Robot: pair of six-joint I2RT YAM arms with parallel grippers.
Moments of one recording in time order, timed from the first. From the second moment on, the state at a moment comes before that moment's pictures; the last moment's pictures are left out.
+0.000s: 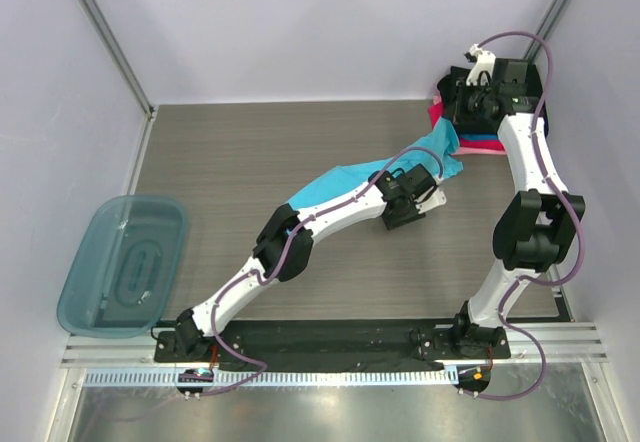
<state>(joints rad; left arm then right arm) -1.02 2.59 2.41 -0.91 -0.13 0.31 -0.12 1.81 1.74 -0.56 -0.41 -0.05</state>
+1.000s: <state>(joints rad) -0.94 2.60 2.39 -0.77 -0.06 0.23 -0.12 1.76 1.65 -0.57 -0.39 -0.10</state>
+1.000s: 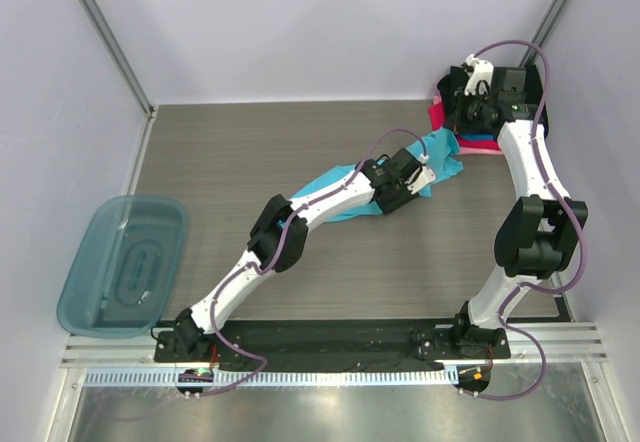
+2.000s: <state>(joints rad) -0.96 2.50 2.22 -0.79 -0.01 0.19 -0.12 1.76 1.62 -0.58 -0.40 -0.11</state>
